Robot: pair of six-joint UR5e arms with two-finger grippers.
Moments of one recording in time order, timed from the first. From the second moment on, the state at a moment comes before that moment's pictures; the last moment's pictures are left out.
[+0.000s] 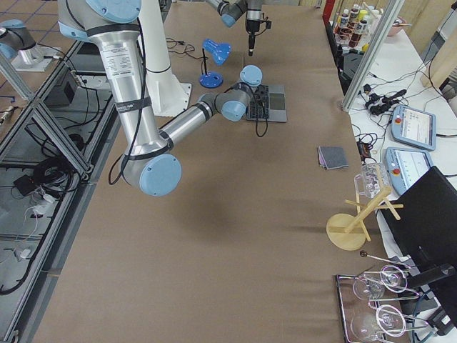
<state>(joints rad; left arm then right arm) -0.81 -1.83 -1.75 -2.20 -2.33 -1.23 0.76 -1.31 1.86 -1.14 2.45 0.99</state>
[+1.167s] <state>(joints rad) -0.60 -1.86 -1.83 -2.19 -2.32 -1.35 0.61 -1.27 1.85 -1.02 2.35 1.00</state>
